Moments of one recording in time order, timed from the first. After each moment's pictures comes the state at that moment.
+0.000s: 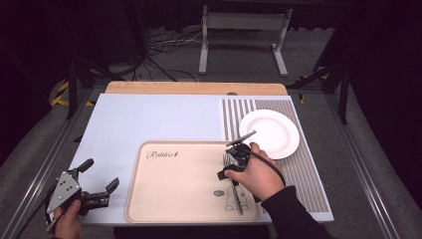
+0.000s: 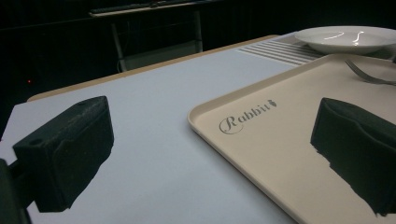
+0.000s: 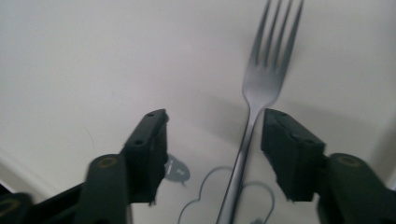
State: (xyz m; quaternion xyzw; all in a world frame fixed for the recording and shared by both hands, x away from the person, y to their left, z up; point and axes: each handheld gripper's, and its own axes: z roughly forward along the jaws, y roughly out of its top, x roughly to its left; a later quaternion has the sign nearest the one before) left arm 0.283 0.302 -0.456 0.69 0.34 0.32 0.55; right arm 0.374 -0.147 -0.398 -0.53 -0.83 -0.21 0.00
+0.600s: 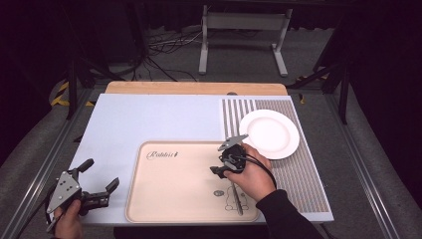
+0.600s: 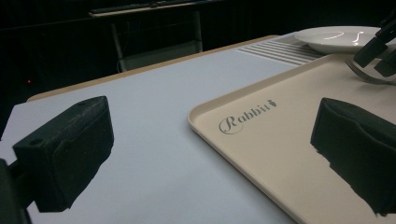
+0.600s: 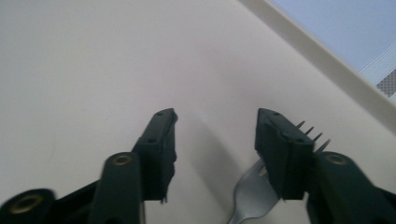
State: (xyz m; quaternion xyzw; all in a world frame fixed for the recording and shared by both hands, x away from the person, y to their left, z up) left arm 0.283 0.302 -0.456 0.69 0.34 0.32 0.55; right arm 0.386 -0.141 -0.418 -0.31 -0.90 -0.31 -0.10
